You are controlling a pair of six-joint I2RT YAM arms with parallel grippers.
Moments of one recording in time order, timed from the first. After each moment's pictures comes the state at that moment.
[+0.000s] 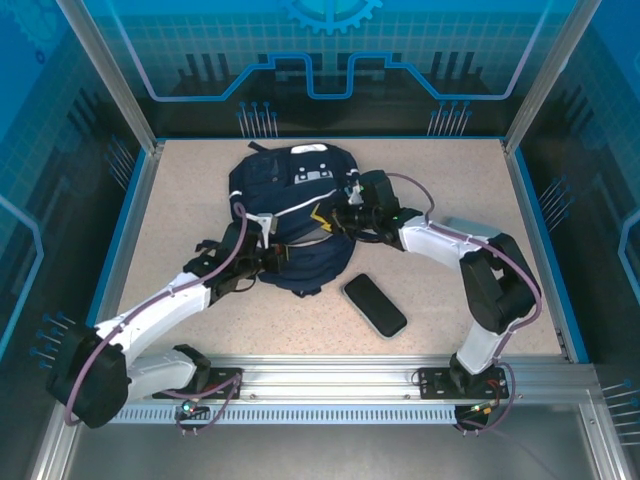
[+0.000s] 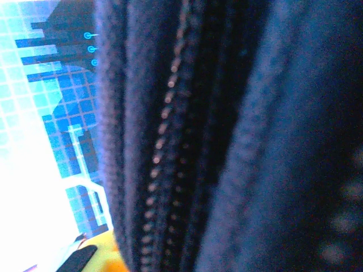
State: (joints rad) left arm -0.47 1.13 0.67 -0.26 0.08 -0.49; right arm 0.52 1.72 1.12 0.08 -0.58 1.32
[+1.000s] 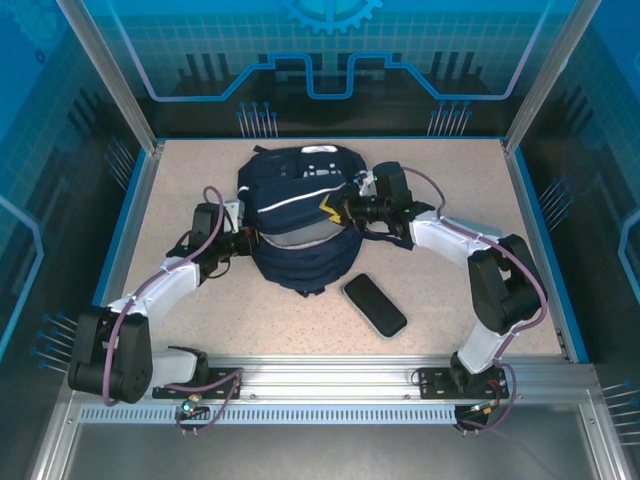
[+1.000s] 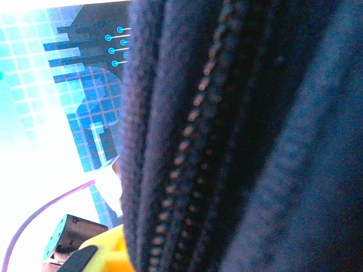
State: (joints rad) left arm -0.12 1.28 0.67 -0.13 0.23 -0.32; right arm 0.45 1.71 1.13 0.07 -0.68 1.32
